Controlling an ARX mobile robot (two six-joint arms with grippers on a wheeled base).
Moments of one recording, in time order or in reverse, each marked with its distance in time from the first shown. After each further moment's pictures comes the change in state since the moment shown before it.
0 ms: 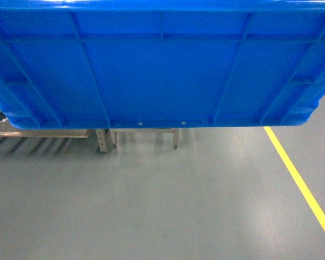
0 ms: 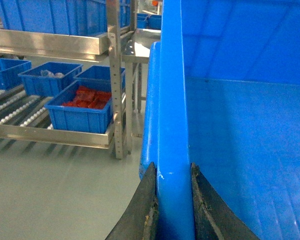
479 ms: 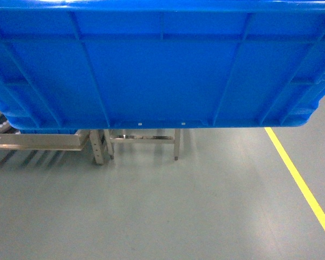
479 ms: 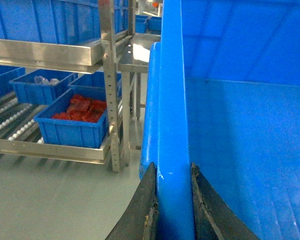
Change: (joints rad) left arm 0.000 0.000 0.000 0.001 0.000 0.000; right arm 0.000 0.000 0.000 -0.002 -0.001 0.000
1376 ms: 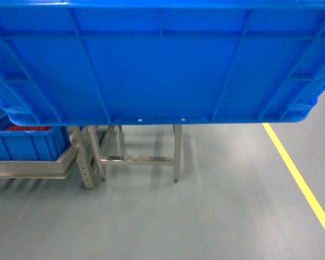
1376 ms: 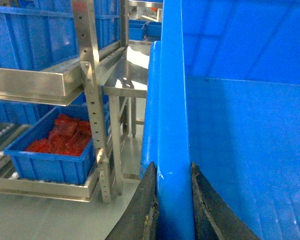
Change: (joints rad) left arm 0.000 0.000 0.000 0.008 0.000 0.000; right arm 0.000 0.000 0.000 0.012 -0.002 0.000
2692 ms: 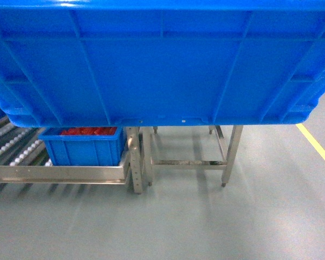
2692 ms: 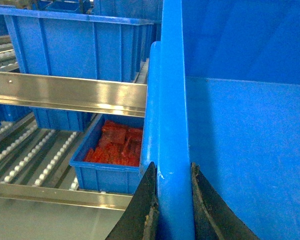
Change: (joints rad) left arm 0.000 0.003 0.000 -0.005 0.001 -0.001; right arm -0.001 0.000 0.000 -0.005 -0.003 0.000
